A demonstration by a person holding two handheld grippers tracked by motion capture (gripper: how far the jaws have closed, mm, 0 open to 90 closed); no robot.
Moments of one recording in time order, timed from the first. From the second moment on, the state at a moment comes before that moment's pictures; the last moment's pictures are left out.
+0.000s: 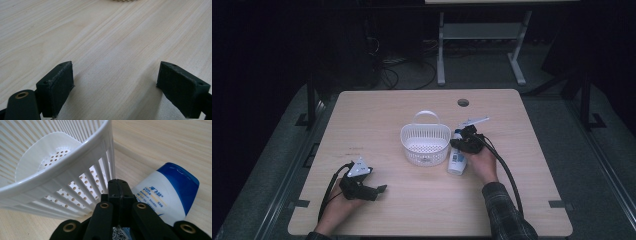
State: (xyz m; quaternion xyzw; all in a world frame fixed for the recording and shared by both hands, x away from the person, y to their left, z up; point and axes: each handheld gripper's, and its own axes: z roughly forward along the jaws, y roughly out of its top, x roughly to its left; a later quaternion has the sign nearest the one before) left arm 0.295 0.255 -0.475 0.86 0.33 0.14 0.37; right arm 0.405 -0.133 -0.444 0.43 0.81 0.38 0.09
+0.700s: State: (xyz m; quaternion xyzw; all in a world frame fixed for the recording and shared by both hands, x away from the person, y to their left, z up) left arm 0.295 0.254 -0.475 0.86 0.33 0.14 0.37; right arm 0.392 -0.145 -0.452 0.43 0.82 0.36 0.09
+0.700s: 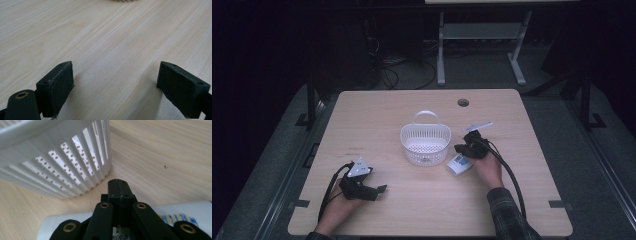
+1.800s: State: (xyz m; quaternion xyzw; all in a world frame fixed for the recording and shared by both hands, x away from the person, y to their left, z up) left arm 0.294 0.254 -0.476 0.86 0.33 0.14 0.37; right arm 0.341 -0.164 -0.450 0.42 0.83 0.35 0.09
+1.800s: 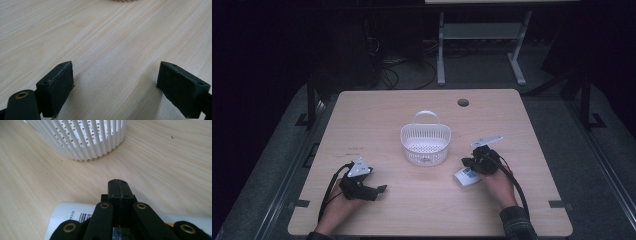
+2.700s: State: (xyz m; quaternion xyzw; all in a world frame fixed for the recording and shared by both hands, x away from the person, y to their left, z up) left arm 0.294 0.254 -0.476 0.86 0.33 0.14 0.37; right arm 0.296 -0.148 -0.440 0.40 0.83 0.38 0.08
